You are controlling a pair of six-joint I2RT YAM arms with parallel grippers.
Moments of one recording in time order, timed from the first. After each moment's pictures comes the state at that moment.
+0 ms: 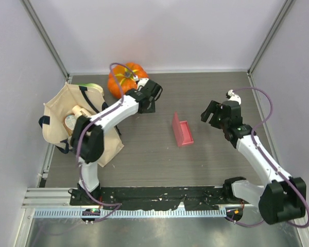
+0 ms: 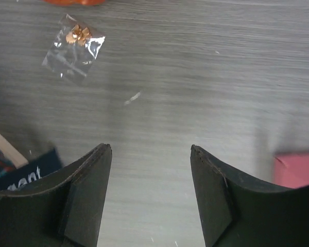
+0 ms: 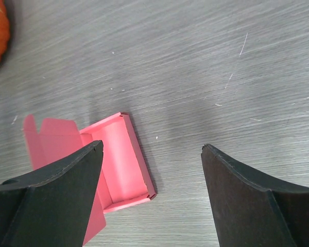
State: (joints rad) left arm -0.65 1.83 1.58 -0.75 -0.46 -0.63; right arm 0.19 1.12 0.75 -0.24 0.07 0.51
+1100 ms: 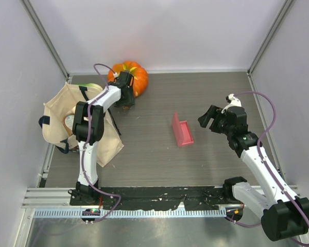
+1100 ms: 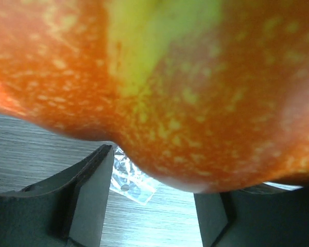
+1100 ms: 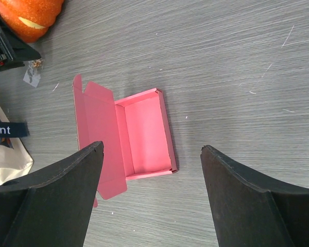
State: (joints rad) left arm -0.28 2.20 1.75 -0.61 -0.22 -0.37; right arm 0.19 0.91 0.70 -0.30 -0.09 0.48
